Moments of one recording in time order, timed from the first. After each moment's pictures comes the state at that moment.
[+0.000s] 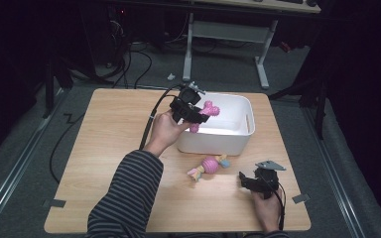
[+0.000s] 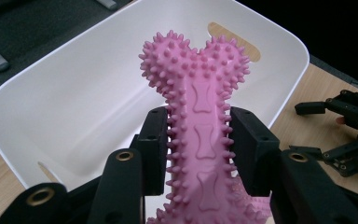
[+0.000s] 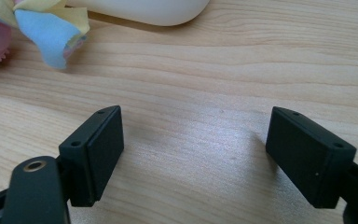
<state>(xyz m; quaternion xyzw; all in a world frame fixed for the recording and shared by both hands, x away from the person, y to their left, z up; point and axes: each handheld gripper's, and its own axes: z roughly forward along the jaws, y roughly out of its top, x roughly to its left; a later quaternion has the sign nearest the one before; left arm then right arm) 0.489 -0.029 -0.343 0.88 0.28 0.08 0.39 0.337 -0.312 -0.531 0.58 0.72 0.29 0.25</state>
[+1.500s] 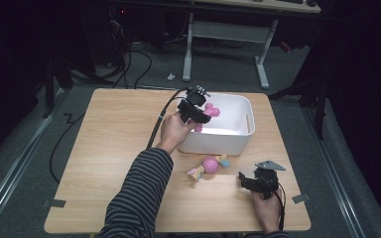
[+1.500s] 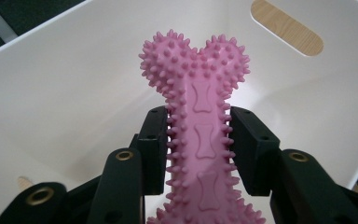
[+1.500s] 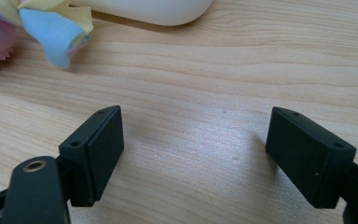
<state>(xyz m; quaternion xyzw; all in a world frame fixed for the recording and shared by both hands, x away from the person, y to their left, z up) 0.518 -0.055 -0.383 0.88 0.31 0.08 0.35 0.336 -0.311 -0.531 0.57 0.72 0.29 0.25</state>
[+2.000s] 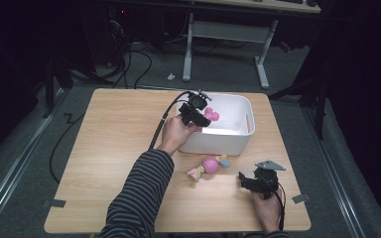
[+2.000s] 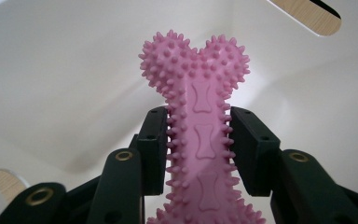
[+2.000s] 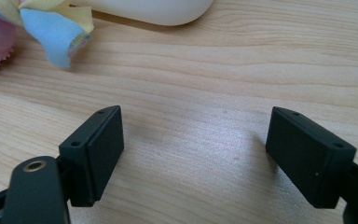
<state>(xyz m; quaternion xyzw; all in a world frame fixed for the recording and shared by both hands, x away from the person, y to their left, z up) 0.518 -0.061 -0.397 0.89 0.32 0.08 0.33 0.336 -0.311 -0.531 0.57 0.72 0.29 0.25</state>
